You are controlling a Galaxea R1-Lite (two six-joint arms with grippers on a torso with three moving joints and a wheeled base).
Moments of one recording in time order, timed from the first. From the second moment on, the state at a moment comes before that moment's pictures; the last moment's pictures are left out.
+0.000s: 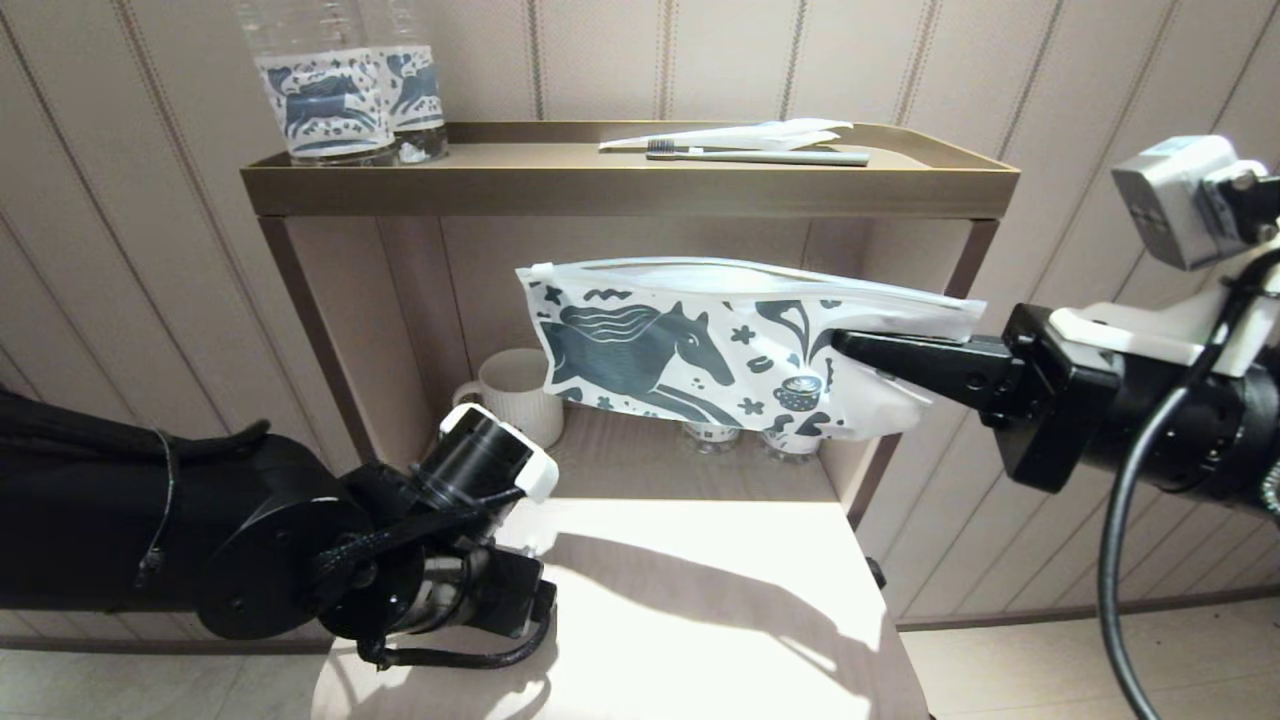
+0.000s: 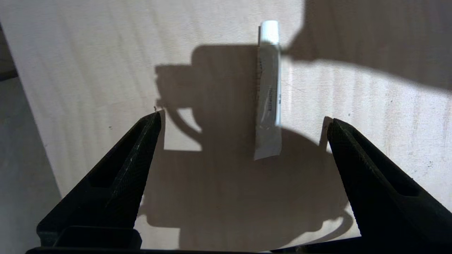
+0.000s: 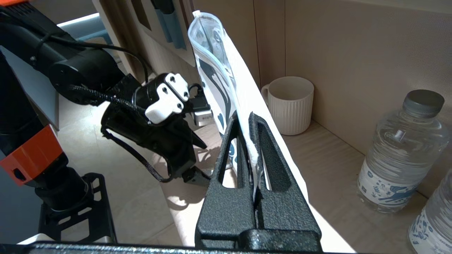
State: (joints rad) left arm -0.76 1.81 -0.97 0.21 0.29 -0.38; right arm 0.43 1.34 -0.74 -0.73 0.60 0.16
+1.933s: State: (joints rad) left arm -0.66 1.42 -1.09 0.19 0.20 -0.14; right arm 0.38 1.38 -0.62 -0.73 0.75 -0.04
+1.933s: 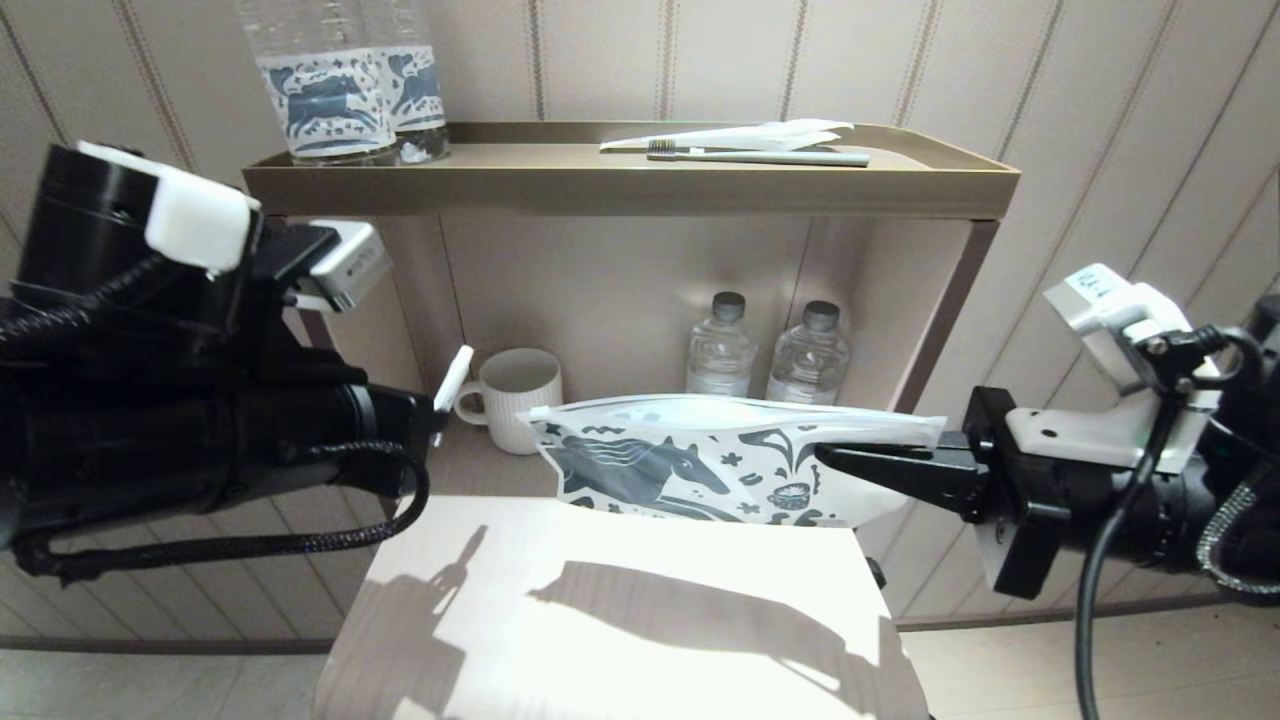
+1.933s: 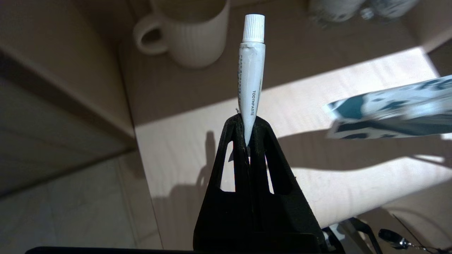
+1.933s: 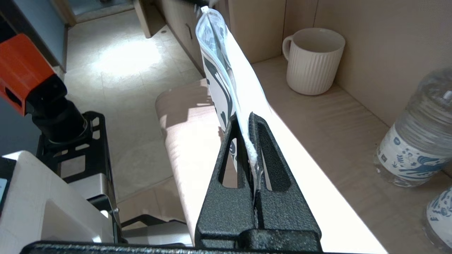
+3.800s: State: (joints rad) left arm -0.73 1.69 -1.45 0.41 -0.48 0.66; right arm 0.38 1.49 -0.60 -0.74 0.77 -0.09
